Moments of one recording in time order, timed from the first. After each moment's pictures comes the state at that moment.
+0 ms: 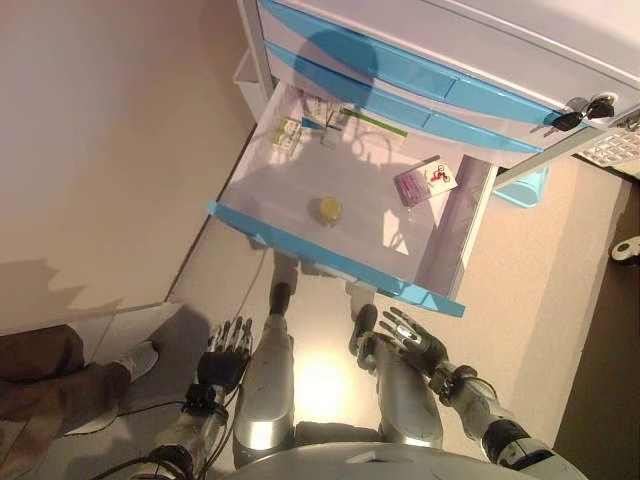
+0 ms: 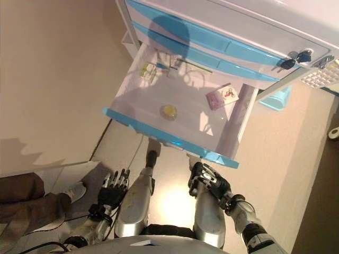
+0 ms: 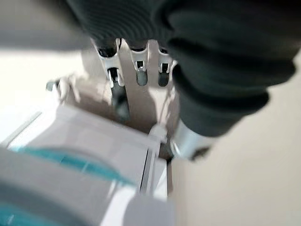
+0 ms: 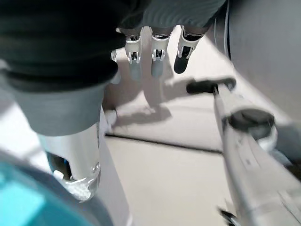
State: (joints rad) left arm -0.04 0.25 0.02 1.12 -1.65 0.30 -0.60; right arm -0.11 -0.29 0.24 1.01 0.88 -0.16 0.52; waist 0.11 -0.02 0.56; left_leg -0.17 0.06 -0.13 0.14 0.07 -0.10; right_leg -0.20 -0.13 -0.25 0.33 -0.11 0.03
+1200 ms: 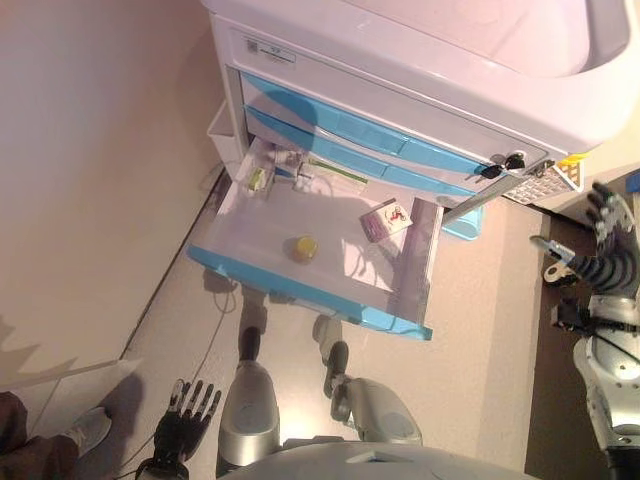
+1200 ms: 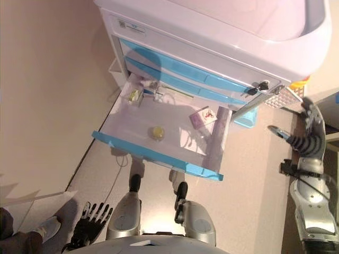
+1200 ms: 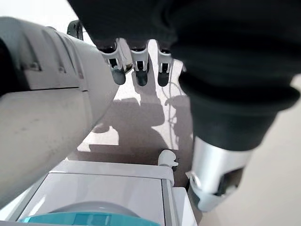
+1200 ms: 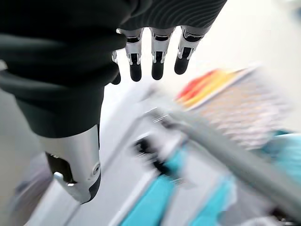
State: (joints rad) left arm 0.21 0.28 0.17 0.97 -1.34 0.12 -0.49; right arm 0.16 -0.65 -0.24 -0.19 0.17 -0.30 -0.25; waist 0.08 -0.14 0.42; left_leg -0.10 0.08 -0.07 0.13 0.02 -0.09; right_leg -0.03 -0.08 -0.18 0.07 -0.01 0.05
